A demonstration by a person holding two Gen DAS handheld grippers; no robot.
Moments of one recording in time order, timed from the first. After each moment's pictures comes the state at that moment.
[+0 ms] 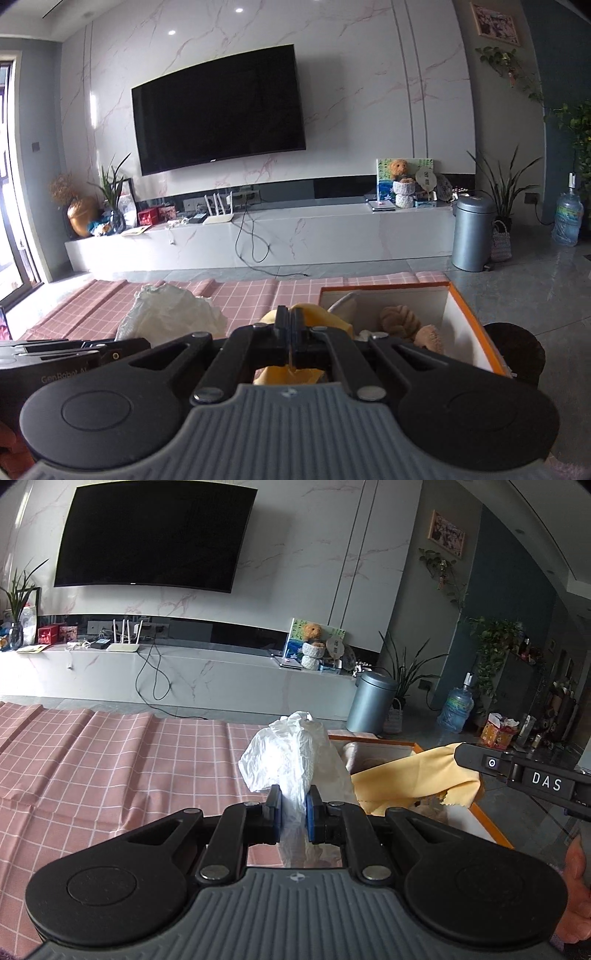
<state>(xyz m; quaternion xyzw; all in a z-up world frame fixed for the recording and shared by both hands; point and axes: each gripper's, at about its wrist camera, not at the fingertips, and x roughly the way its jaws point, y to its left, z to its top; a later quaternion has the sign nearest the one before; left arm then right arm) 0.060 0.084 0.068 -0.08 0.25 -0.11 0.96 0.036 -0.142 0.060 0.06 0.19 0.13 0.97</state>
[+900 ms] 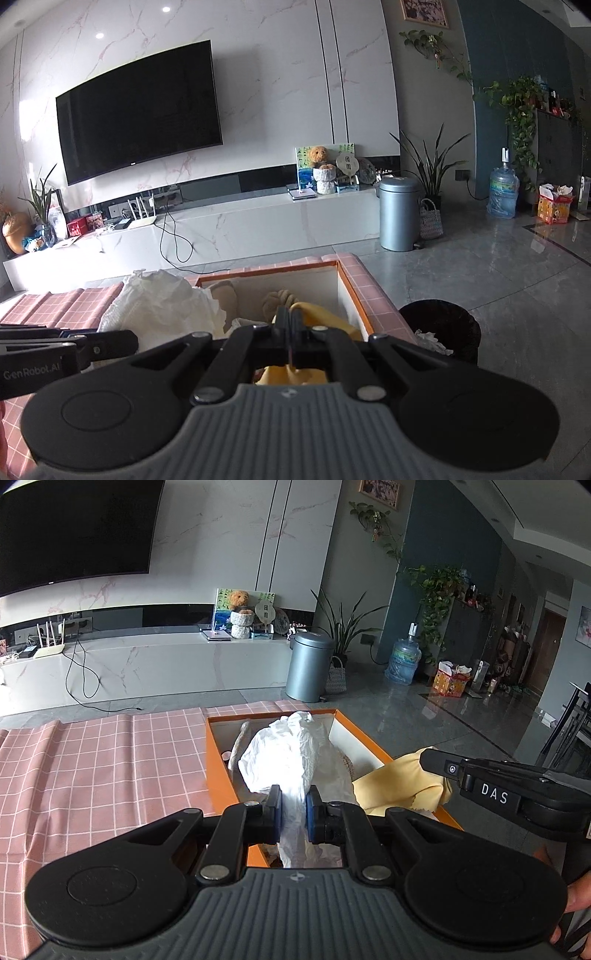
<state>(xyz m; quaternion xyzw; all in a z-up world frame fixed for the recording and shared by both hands) 0.114 -0.018 0.043 -0.02 0.29 -0.20 0.94 0.073 -0.221 0.025 0.07 0.22 0.03 0.97</state>
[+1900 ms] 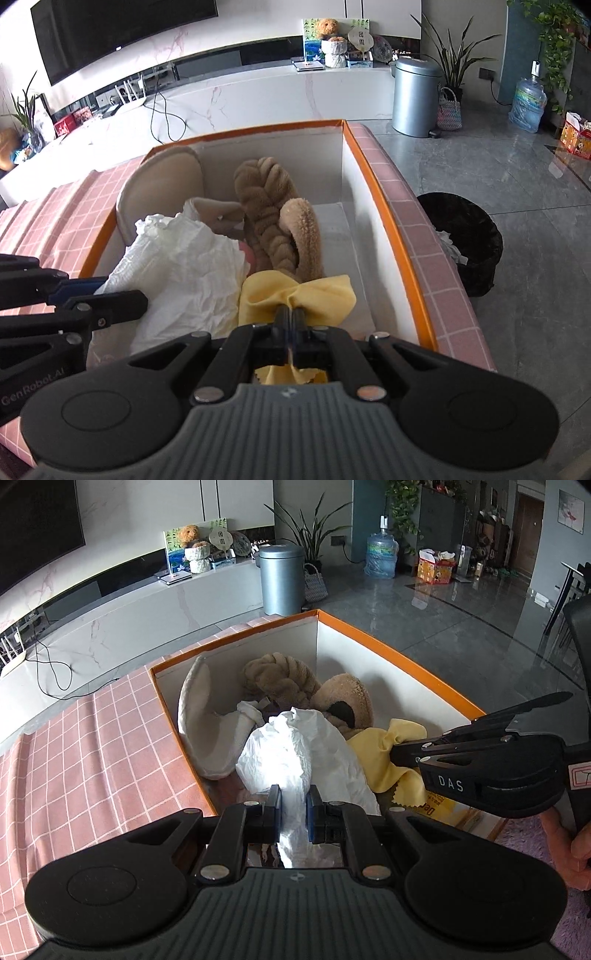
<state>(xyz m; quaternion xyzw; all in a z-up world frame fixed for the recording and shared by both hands) 0.159 -0.068 -0.004 0.13 0.39 -0.23 0.88 0.155 -0.222 -0.044 0.04 0.43 0.05 0.90</state>
